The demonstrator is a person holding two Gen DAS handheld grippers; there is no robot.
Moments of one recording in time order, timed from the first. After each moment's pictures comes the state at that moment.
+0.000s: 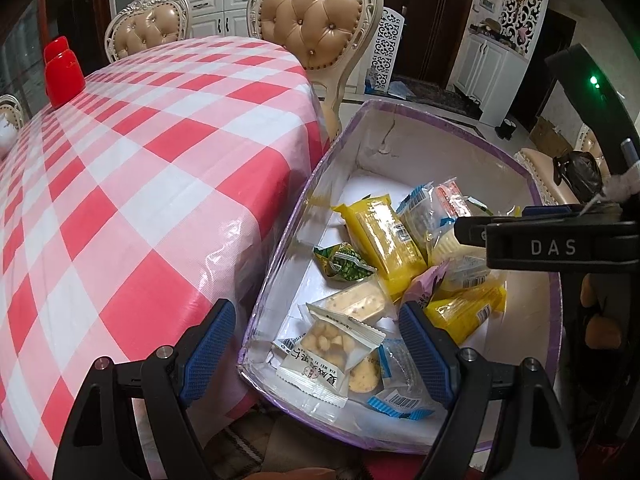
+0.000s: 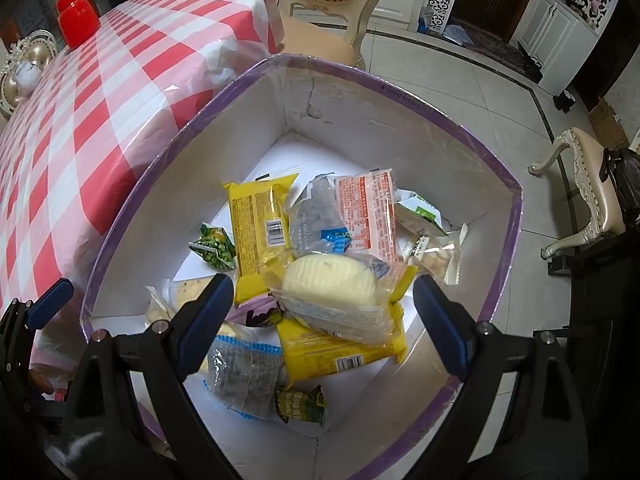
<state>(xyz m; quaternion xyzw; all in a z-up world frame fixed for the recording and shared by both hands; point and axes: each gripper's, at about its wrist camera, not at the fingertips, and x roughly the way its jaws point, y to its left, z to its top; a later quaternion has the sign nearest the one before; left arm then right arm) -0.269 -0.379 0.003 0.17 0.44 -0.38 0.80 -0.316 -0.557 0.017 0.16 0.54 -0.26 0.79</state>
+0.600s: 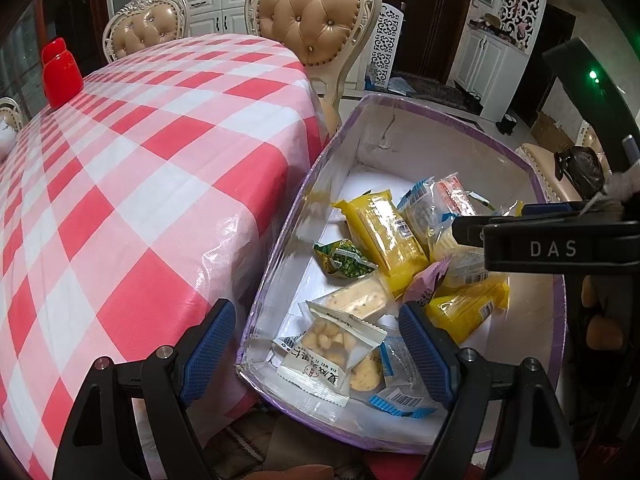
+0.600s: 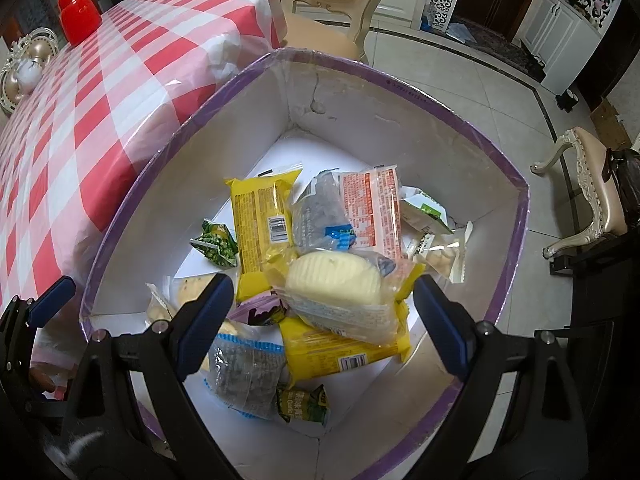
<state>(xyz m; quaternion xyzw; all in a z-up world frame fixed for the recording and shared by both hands) -0.270 -0.381 0.000 0.17 0.44 -0.38 0.79 -0.315 -0.555 0.013 0.16 0.54 -0.25 0.79</state>
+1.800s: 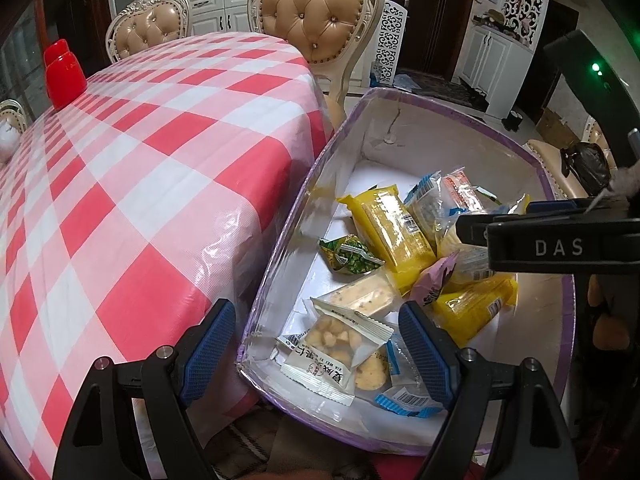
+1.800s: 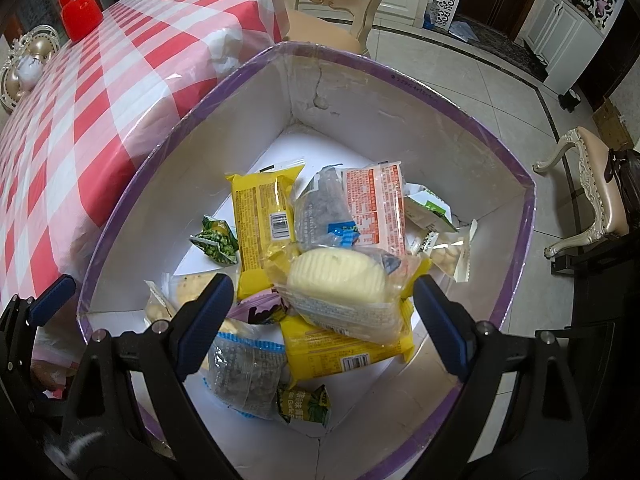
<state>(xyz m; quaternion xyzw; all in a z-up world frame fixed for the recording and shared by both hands) -0.271 -0.382 -0.006 0.18 0.44 -0.37 0.80 -0.315 -0.555 0.006 0.16 0.54 -0.25 0.79</state>
